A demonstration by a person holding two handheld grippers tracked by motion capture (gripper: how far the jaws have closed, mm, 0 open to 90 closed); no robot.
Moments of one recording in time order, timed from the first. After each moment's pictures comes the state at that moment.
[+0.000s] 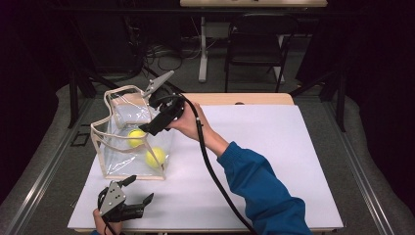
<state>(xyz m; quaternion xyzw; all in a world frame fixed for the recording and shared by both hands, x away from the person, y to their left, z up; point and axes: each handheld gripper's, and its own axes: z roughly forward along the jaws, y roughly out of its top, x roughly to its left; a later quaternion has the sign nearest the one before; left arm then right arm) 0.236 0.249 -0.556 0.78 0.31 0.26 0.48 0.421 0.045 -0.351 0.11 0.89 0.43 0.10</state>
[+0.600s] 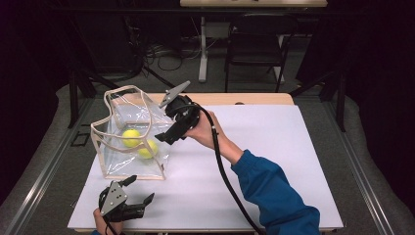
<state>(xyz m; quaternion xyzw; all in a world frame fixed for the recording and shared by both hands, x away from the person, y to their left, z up) 0.236 0.247 -0.556 0.78 0.31 0.26 0.47 0.411 0.011 -0.372 0.12 0.90 0.41 0.09</state>
